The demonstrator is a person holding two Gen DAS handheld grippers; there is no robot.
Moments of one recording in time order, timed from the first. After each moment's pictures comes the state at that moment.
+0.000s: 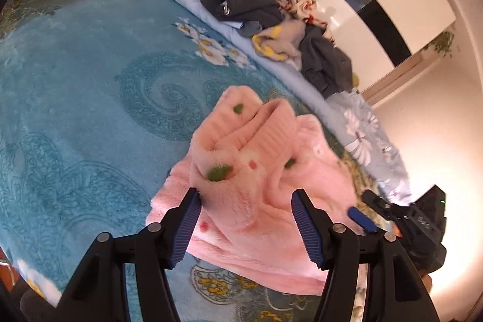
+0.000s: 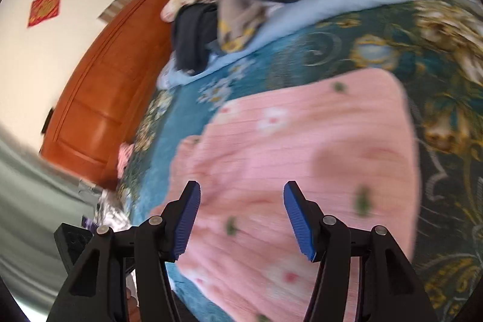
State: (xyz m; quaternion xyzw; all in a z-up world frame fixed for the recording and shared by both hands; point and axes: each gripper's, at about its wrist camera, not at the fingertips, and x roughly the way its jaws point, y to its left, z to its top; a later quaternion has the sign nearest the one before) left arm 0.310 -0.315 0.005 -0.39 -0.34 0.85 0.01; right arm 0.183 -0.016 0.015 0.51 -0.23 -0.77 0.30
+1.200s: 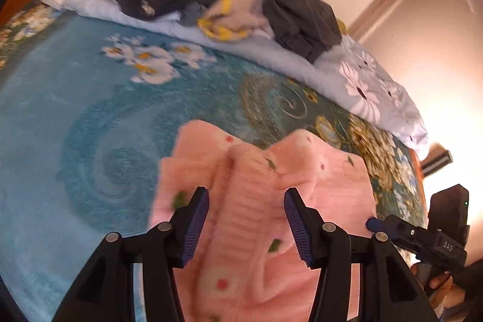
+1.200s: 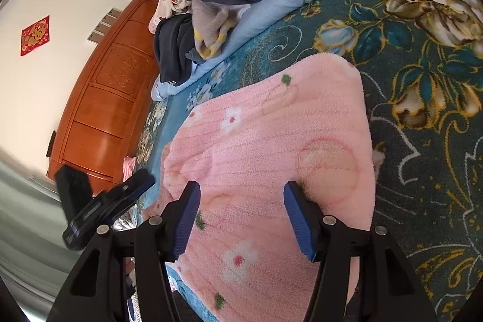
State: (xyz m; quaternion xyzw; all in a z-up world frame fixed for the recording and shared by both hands) left arm 0.185 -0.303 0.013 -0.49 -0.20 0.84 0.11; right arm 0.178 0.016 -0.001 0.51 -0.28 -0.75 0.30
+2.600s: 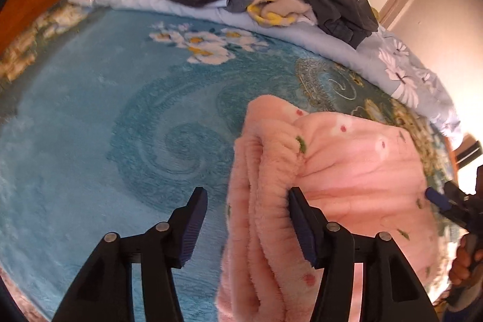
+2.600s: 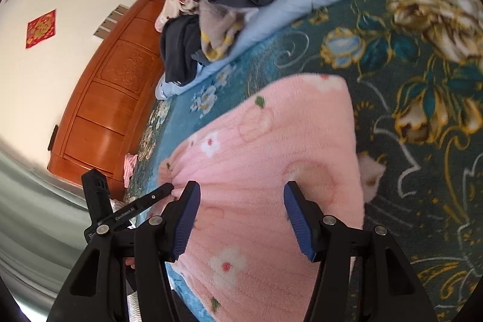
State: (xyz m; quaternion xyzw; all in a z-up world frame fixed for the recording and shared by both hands) left arm 0.219 -0.346 -0.018 -0.51 -0.18 0.84 0.04; right arm 0.177 0.020 0.008 0.50 -0.25 -0.77 0.31
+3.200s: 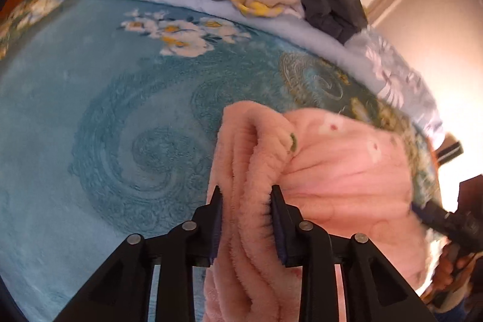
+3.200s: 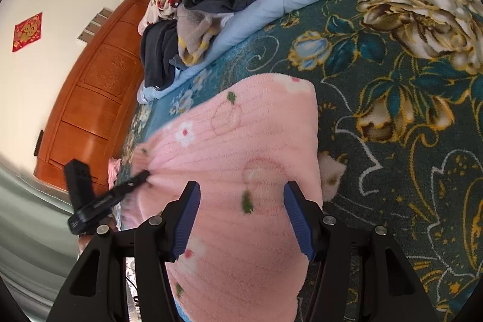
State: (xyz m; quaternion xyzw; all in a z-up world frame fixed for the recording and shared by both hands) left arm 0.193 -0.352 -0.027 -0.50 -0.22 0.83 0.08; right arm 0.177 0.037 -0.007 0.52 -0.25 -0.77 0.28
